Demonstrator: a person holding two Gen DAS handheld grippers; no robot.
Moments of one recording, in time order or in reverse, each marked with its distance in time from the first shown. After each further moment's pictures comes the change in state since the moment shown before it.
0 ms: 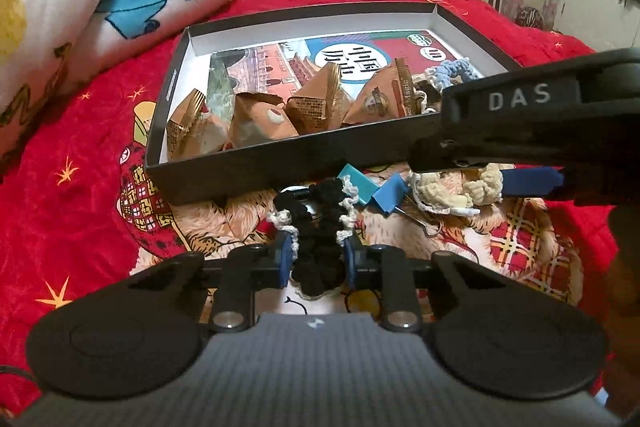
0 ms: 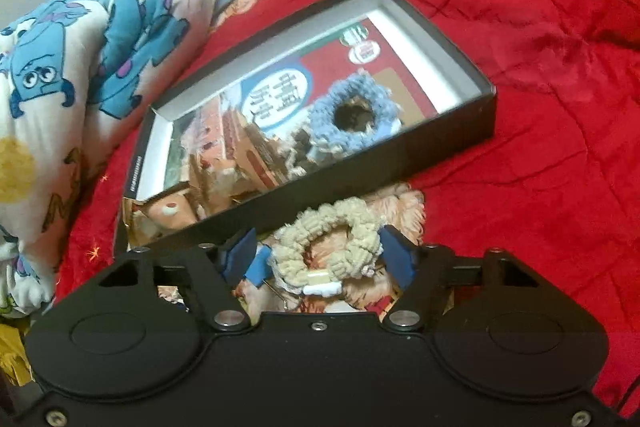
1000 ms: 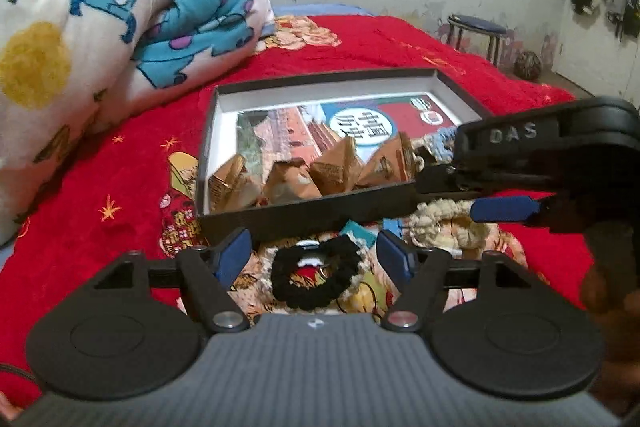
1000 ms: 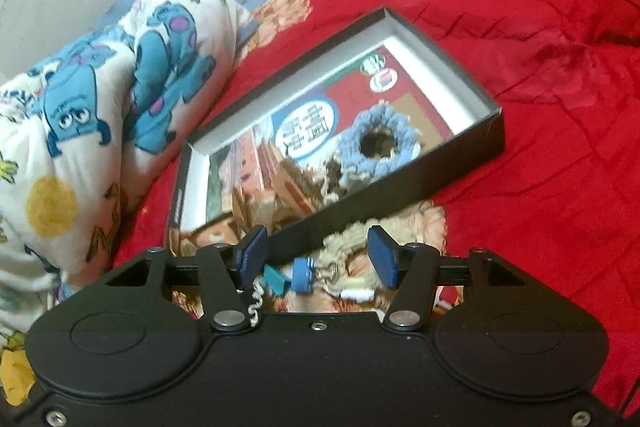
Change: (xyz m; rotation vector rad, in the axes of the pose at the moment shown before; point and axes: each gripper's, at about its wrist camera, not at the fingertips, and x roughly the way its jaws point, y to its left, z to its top) left arm -0.041 0.015 0.010 -0.015 -0.140 -0.007; right arm -0.022 0.006 0.002 0.050 -0.071 0.079
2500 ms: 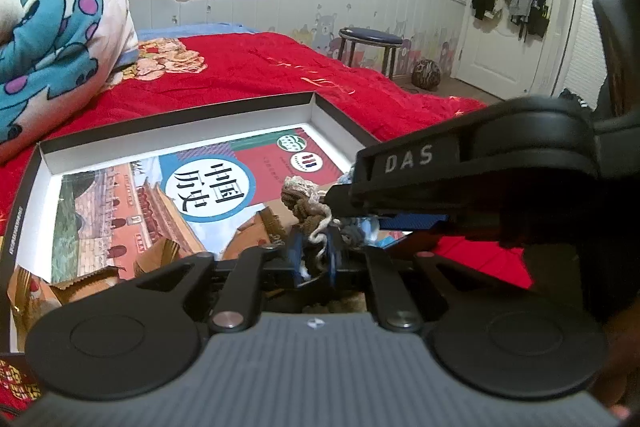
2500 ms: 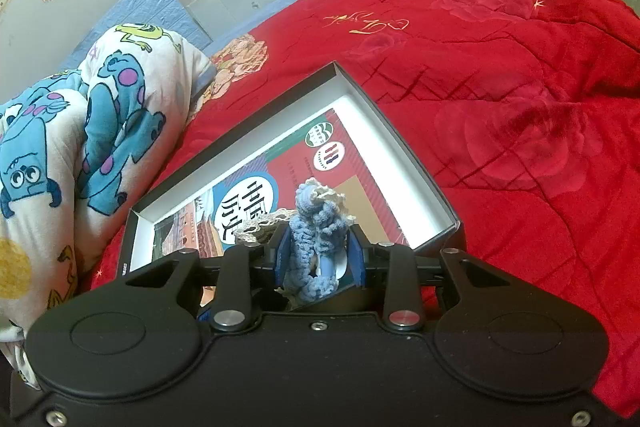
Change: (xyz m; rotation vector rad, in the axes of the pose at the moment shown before) left arm 0.080 -0.056 0.037 0.086 -0.077 -0.323; right arm 0.029 -0.038 0.052 0.013 -0.130 -0.068
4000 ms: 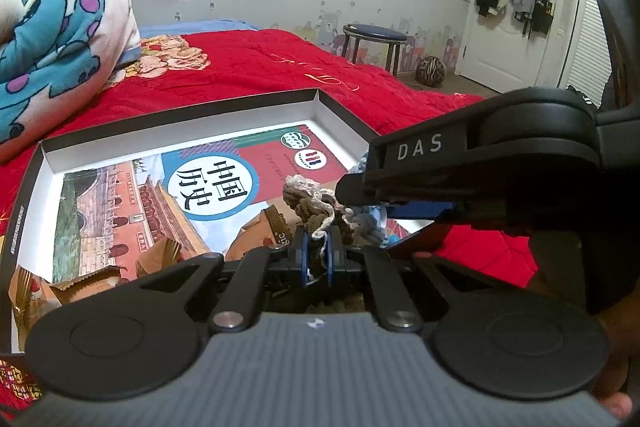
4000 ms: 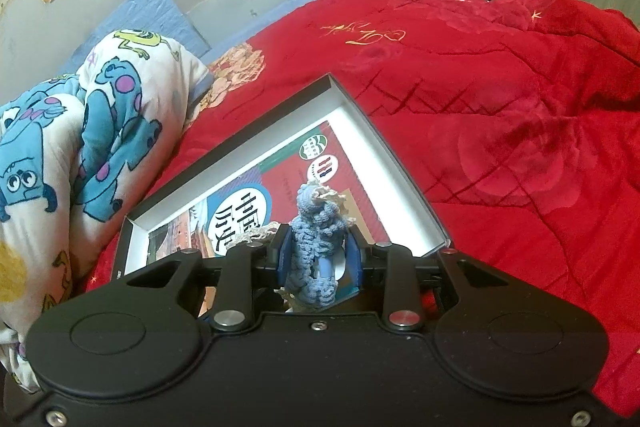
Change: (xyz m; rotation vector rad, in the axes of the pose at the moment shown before) left arm 0.005 -0.001 0.001 0.003 0.013 0.017; right arm 0.002 -0.004 0.004 -0.001 -0.021 -0.004
